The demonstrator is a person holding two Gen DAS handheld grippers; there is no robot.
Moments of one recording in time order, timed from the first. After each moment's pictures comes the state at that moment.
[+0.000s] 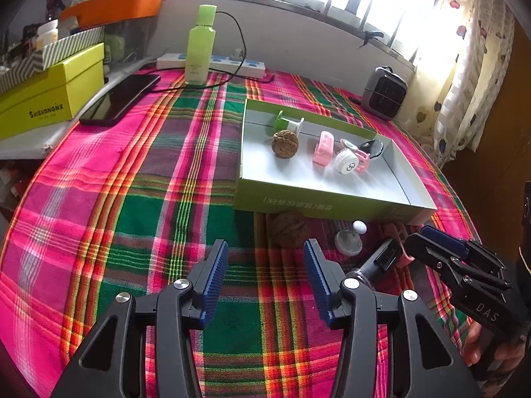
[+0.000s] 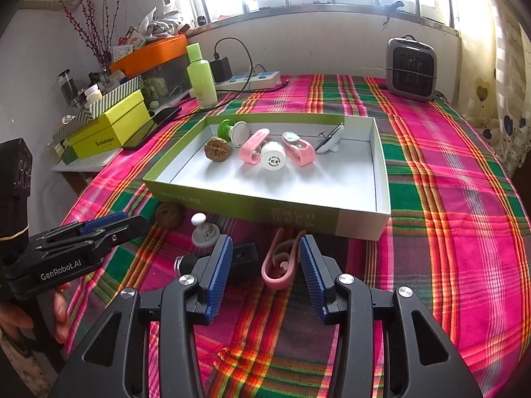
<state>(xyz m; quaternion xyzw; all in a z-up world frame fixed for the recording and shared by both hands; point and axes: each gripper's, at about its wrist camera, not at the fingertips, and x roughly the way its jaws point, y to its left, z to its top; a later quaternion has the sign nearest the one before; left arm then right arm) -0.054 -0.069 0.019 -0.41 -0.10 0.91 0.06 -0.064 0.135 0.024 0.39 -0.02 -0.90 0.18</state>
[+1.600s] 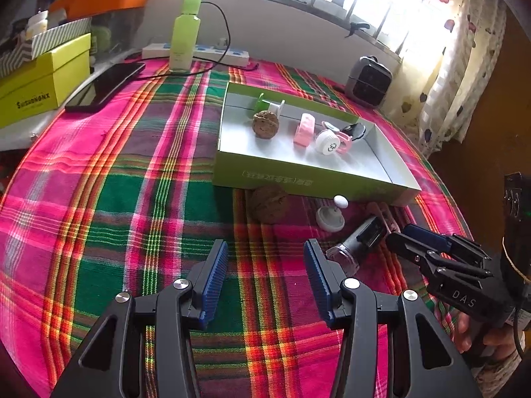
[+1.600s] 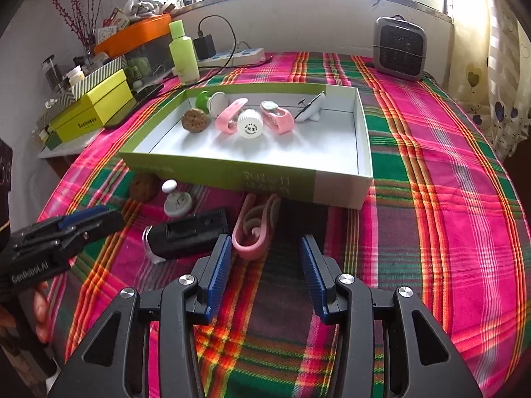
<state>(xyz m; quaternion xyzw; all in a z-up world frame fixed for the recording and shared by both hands) -0.044 -0.059 0.012 -0.42 -0.11 0.90 0.10 -0.061 0.144 0.009 0.43 0.01 -0.89 0.15</state>
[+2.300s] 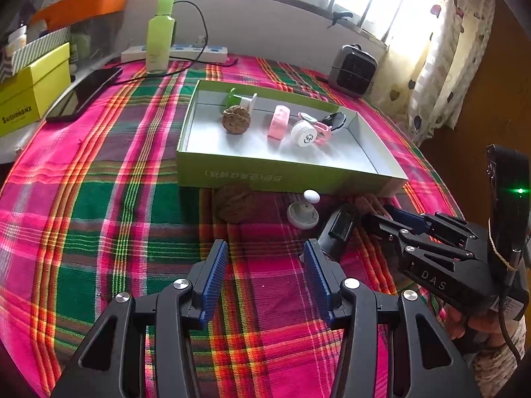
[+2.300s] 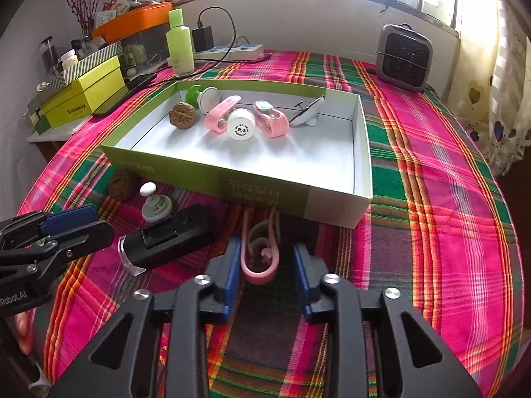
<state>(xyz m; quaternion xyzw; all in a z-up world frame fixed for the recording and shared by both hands) -0.049 -0.036 0.014 -0.42 -0.09 0.89 0.12 -0.076 0.141 0.006 0.43 0.05 -0.89 0.14</state>
